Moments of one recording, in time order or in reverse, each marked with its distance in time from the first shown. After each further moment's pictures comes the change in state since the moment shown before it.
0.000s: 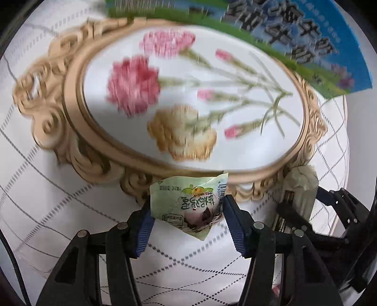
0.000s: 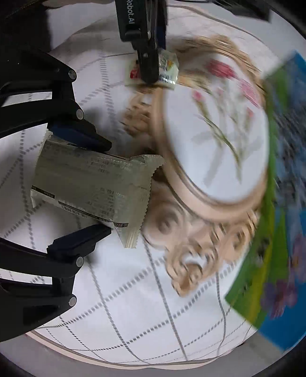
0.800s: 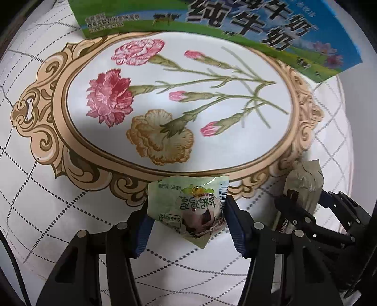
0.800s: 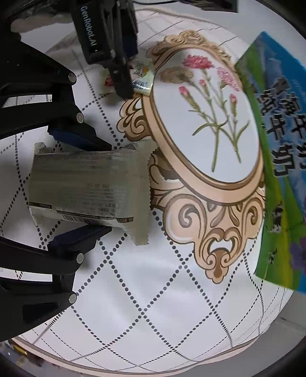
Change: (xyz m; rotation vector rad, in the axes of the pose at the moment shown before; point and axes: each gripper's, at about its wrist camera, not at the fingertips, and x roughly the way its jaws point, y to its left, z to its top) left arm 0.000 -0.040 -0.017 0.113 -0.051 0.058; right arm -0.021 -0.067 -0.017 0.275 -0.093 0.090
